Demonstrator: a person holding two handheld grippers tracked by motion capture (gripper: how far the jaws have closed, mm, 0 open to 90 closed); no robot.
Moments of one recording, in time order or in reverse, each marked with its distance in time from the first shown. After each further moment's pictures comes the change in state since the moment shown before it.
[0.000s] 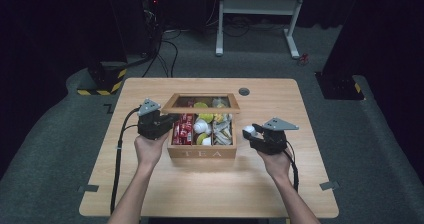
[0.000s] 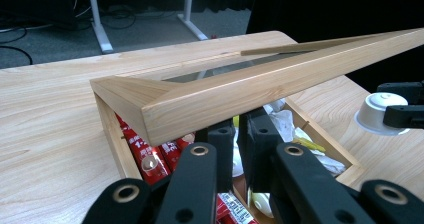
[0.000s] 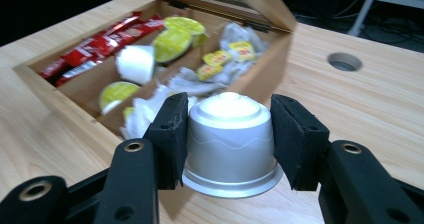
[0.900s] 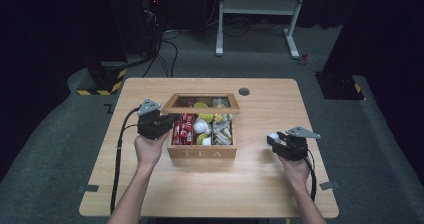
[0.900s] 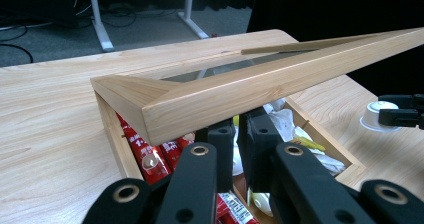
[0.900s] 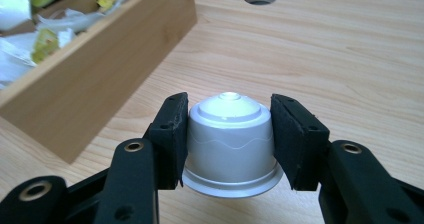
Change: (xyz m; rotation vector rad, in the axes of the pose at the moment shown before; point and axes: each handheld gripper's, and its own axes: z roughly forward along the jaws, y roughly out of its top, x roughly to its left) left arm 0.000 0.001 0.000 0.006 0.003 -0.002; right arm -0.058 -0.055 -0.016 0.063 -0.155 0.124
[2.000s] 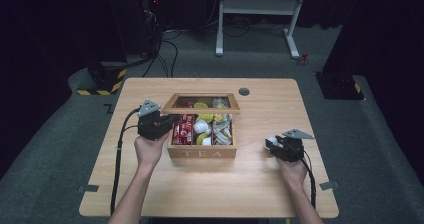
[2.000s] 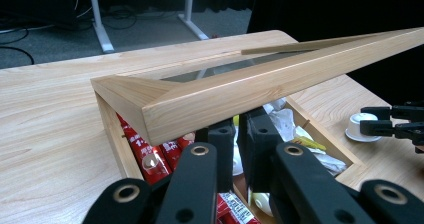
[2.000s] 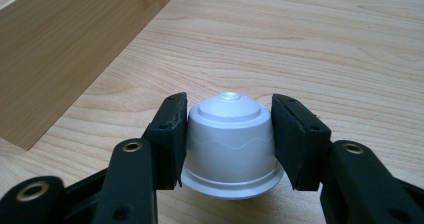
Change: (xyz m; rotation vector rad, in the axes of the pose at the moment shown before) left arm 0.000 -0.002 0.000 -0.005 0.000 0.005; right arm -0.008 -0.019 0.025 0.058 -0.006 0.022
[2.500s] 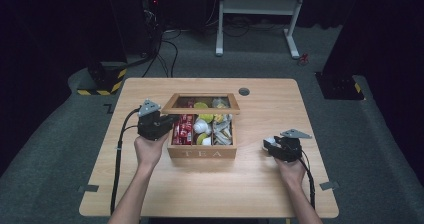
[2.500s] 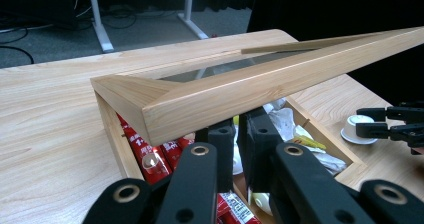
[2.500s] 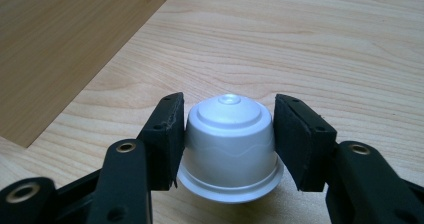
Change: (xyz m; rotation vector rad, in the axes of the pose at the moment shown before) left arm 0.000 0.000 0.000 0.002 -0.001 0.001; right arm 0.003 -0.001 0.006 0.025 0.009 0.000
